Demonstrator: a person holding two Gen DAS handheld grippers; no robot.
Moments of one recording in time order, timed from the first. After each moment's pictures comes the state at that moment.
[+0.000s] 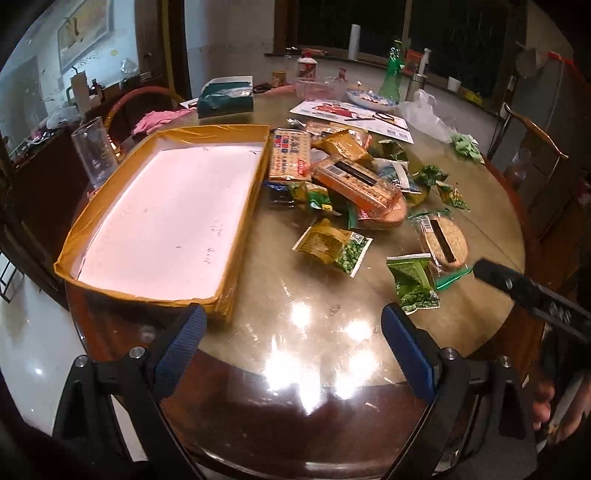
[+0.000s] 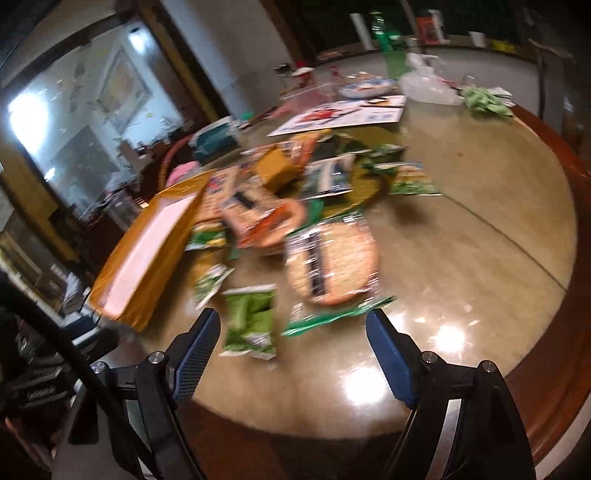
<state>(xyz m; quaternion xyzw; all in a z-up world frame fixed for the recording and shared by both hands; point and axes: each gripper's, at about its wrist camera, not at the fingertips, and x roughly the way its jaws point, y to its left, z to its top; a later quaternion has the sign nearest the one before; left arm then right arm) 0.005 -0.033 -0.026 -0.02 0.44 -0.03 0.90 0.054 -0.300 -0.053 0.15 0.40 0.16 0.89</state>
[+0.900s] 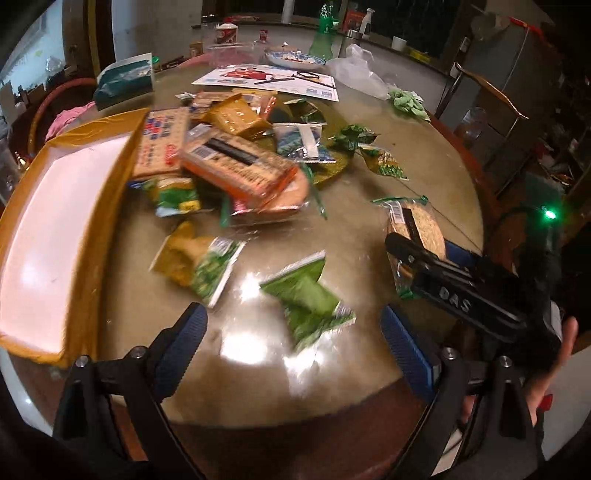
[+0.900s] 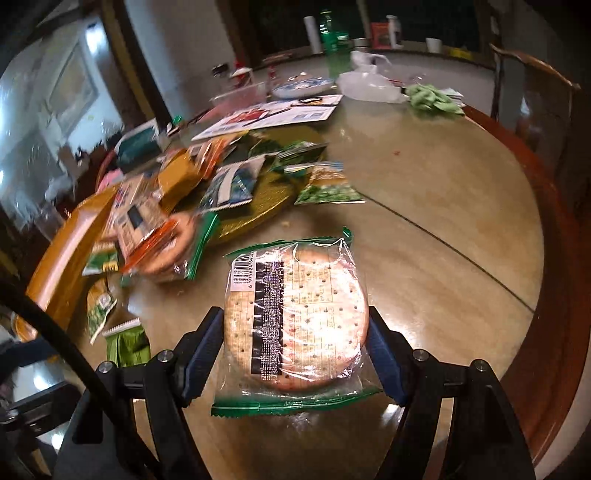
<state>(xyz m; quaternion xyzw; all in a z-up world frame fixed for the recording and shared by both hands) 0.070 -0.124 -0.058 0.00 0.48 -0.14 0.86 0.086 -0.330 -0.080 0.11 0.42 0.05 0.90</state>
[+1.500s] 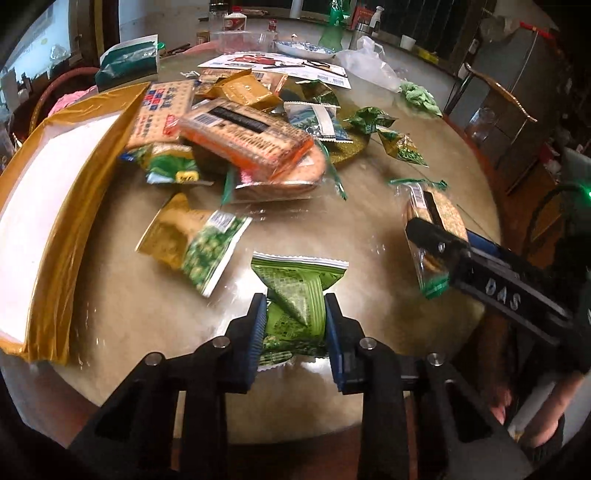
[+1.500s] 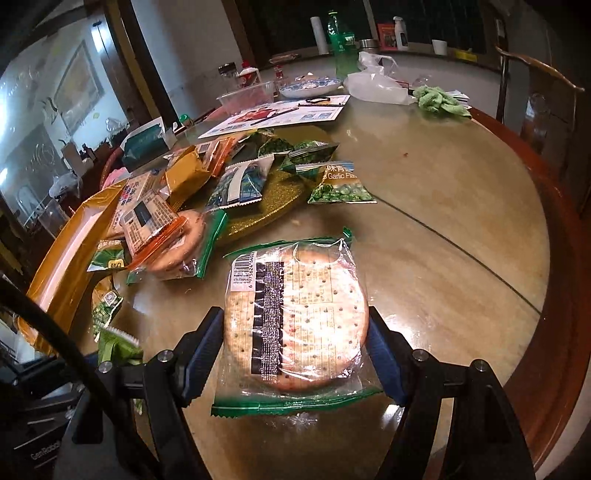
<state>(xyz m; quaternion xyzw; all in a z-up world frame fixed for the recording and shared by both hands) 0.062 -0.109 -0.087 -0.02 0.49 -0.14 0.86 0.088 -0.319 -0.081 0.10 0.41 0.06 0.90</state>
